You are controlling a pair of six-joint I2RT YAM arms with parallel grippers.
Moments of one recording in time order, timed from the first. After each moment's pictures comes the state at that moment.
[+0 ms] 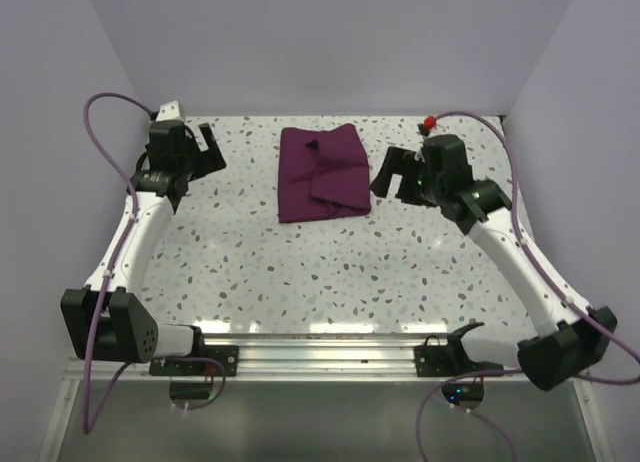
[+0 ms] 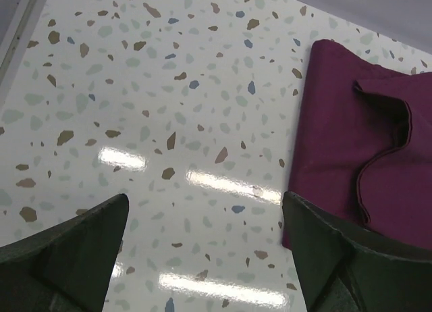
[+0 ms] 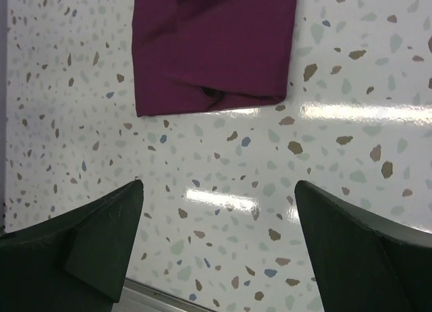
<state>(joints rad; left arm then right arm) -0.05 1.36 1.22 -0.42 -0.13 -0.35 0.41 1.18 1.22 -0.67 0.01 0.54</state>
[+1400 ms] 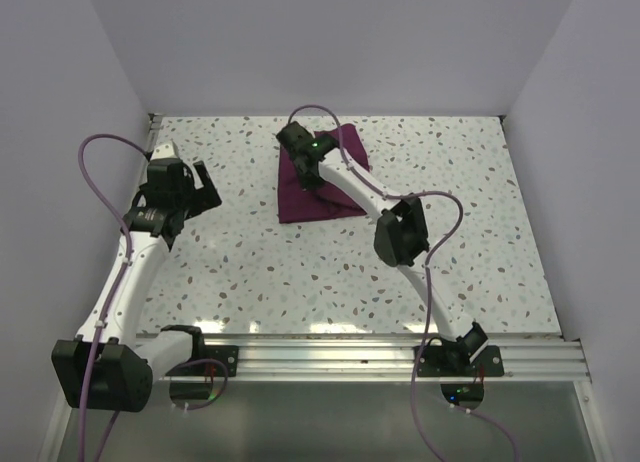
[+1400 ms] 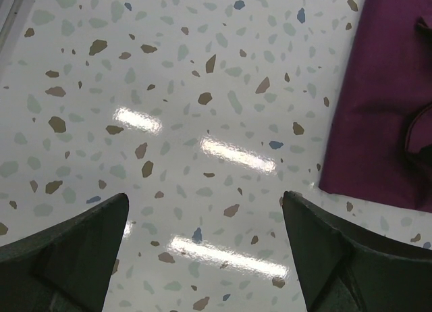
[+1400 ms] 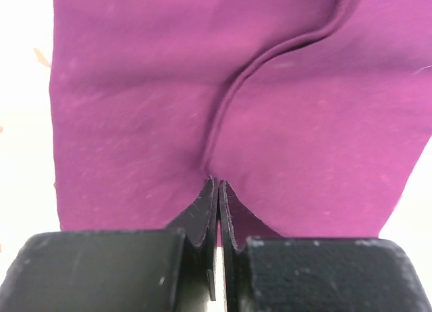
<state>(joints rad) -0.05 1.10 0.98 -0.57 -0.19 -0.41 0.73 2.57 2.54 -1.09 0.35 0.34</state>
